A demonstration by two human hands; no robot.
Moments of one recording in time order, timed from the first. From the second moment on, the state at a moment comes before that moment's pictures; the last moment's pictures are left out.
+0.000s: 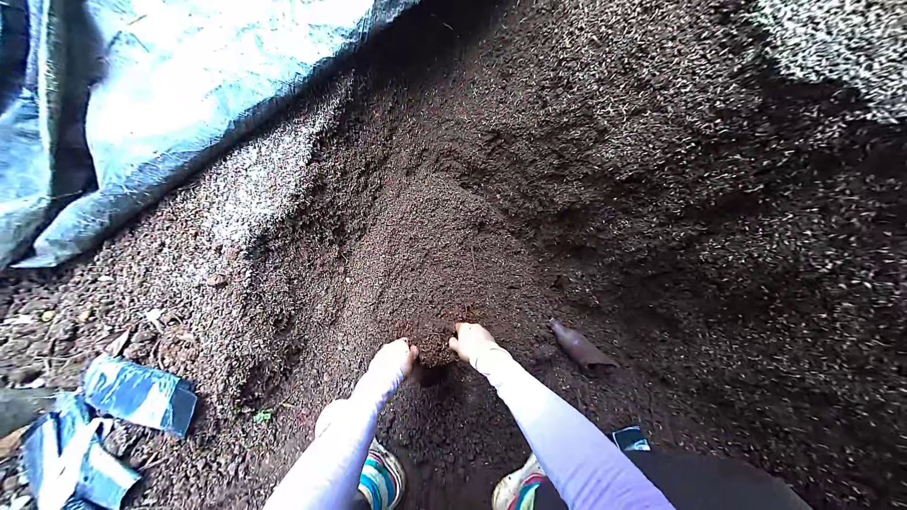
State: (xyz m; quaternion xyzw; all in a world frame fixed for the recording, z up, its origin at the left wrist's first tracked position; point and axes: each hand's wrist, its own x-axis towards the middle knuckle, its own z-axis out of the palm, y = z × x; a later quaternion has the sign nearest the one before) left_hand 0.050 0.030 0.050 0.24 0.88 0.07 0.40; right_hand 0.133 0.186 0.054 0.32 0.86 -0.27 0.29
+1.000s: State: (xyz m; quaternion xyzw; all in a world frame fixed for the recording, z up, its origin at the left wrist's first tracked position) left_hand 0.118 0.070 0.022 0.21 0.87 0.14 0.43; right_hand 0.233 0.215 0.055 0.40 0.85 -0.23 0.28
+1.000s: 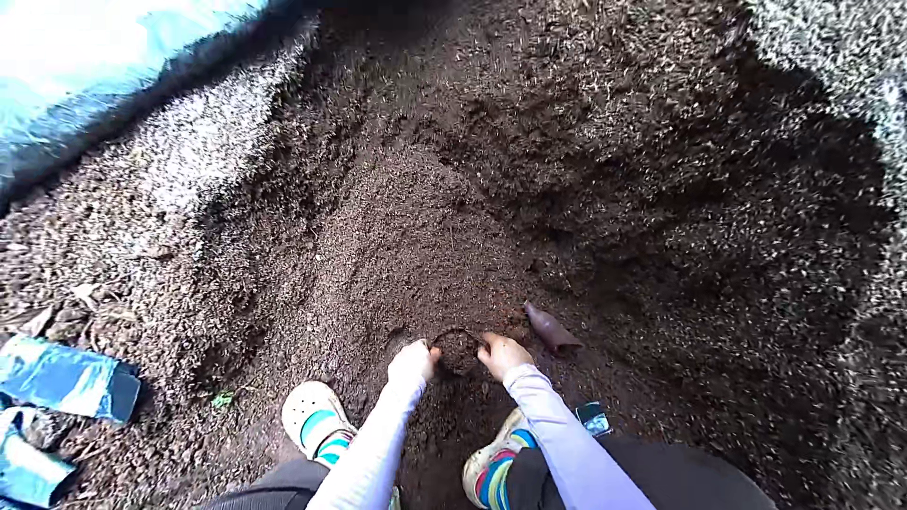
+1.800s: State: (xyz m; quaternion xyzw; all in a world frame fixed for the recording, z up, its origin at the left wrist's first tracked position) left_hand 0.124 0.069 0.033 0.22 0.87 0.20 0.40; right_hand 0.202 0.231 0.070 0.18 0.87 -0.34 0.32
